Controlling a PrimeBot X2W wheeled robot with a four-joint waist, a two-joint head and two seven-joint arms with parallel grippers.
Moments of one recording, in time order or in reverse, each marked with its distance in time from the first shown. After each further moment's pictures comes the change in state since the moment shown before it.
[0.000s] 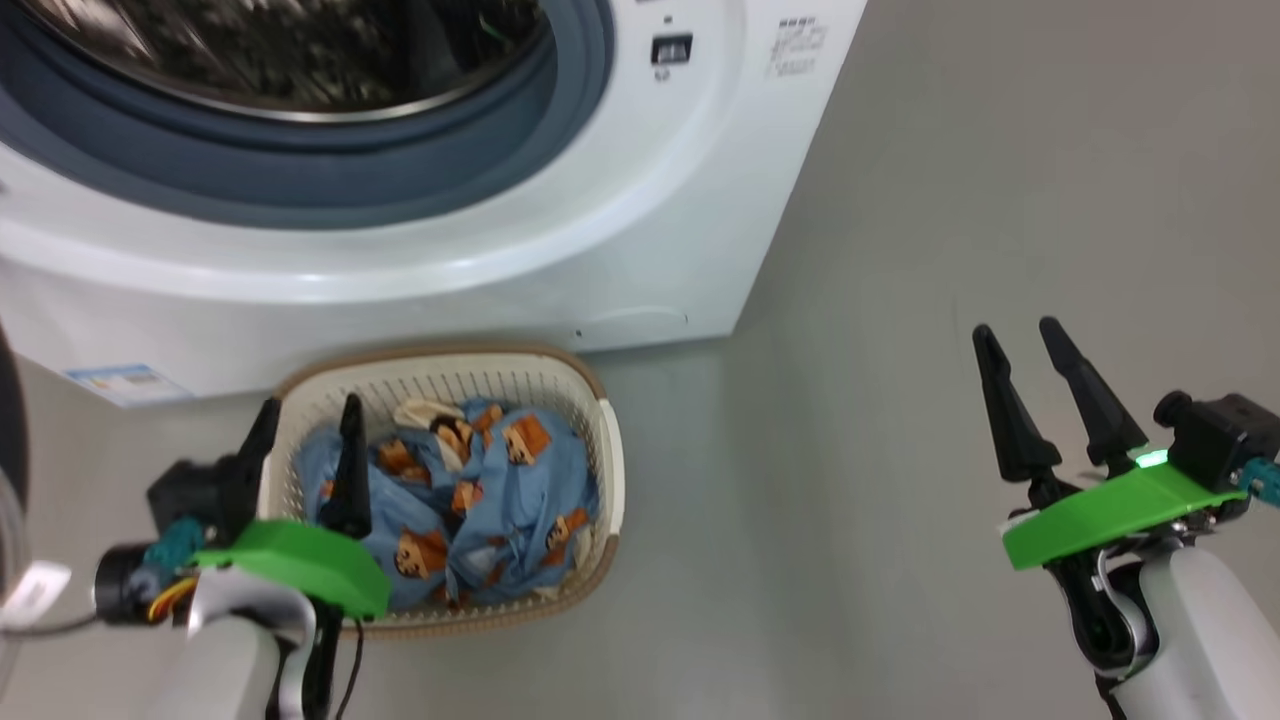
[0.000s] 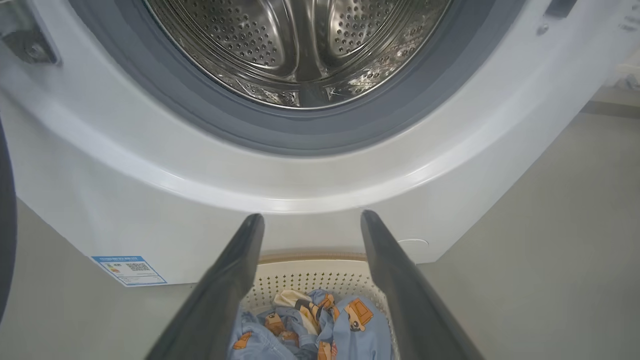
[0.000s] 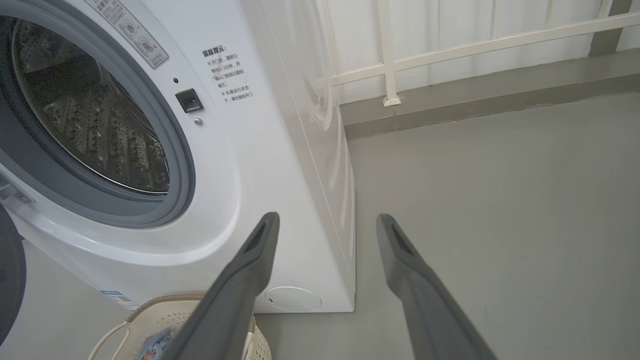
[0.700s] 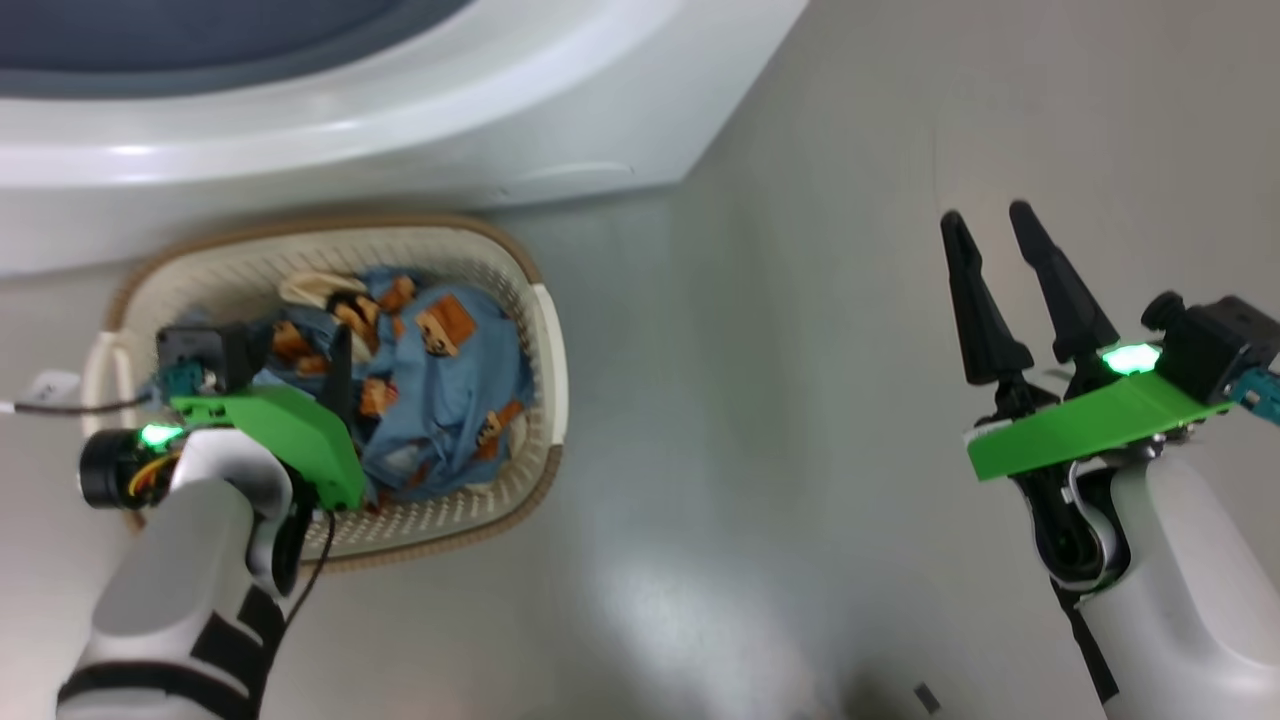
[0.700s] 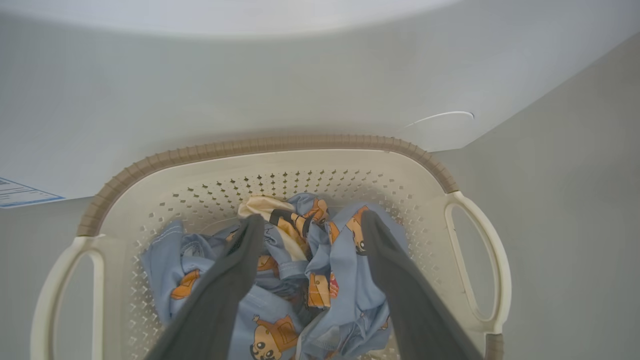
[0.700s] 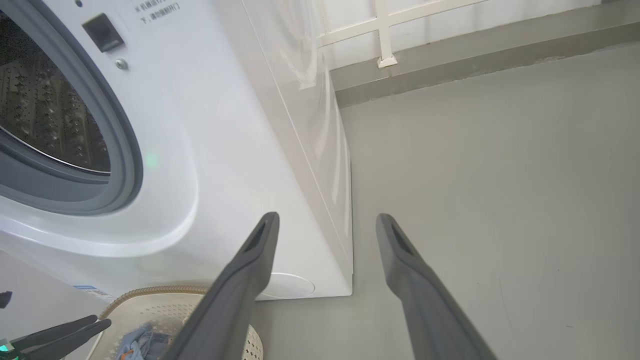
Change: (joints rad) left arm -0.368 -0.036 -0.060 0.508 0.007 -0.104 0.067; right arm -0.137 0.045 0.028 -0.035 0.021 0.000 0.000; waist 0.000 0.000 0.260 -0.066
